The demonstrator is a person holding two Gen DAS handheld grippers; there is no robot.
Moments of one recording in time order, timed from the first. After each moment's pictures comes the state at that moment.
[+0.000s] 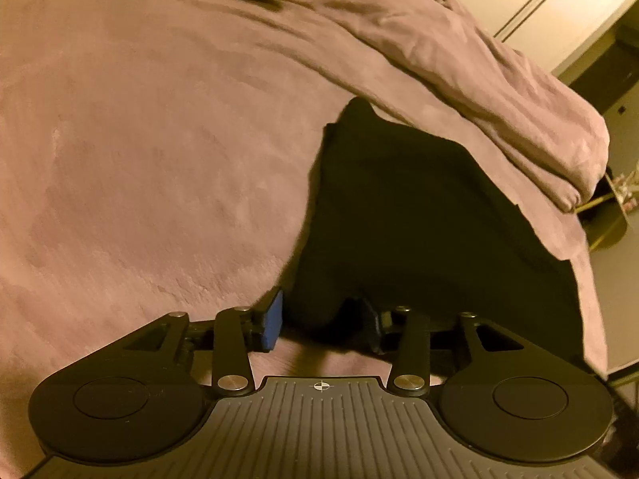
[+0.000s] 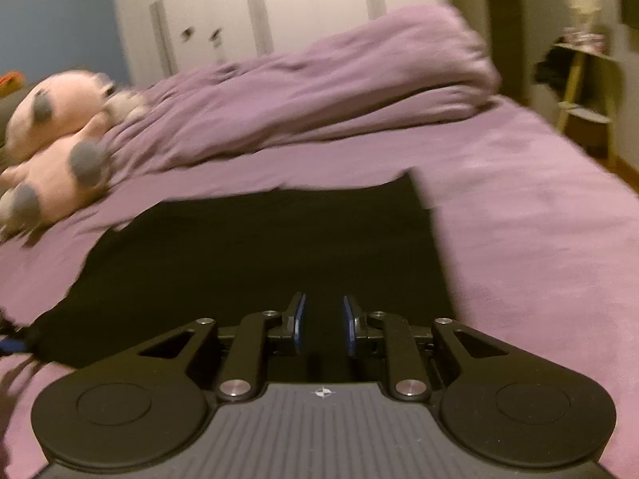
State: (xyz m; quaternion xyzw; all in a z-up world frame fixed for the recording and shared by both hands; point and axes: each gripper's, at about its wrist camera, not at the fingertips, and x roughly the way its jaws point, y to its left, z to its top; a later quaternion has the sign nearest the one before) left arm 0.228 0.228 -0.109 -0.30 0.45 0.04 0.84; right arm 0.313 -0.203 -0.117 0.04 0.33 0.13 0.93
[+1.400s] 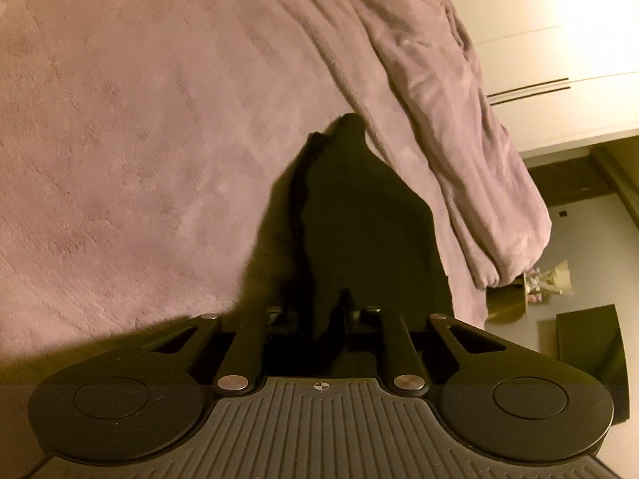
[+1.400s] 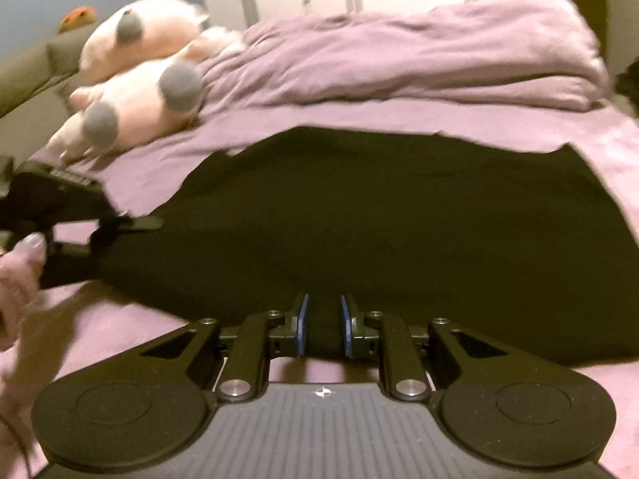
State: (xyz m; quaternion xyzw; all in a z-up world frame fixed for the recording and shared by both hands) left arm 0.268 0.264 -0.150 -0.52 0.40 -0.02 0.76; right arm 0.292 -0.090 -0.145 -0.01 0.35 0.21 0.91
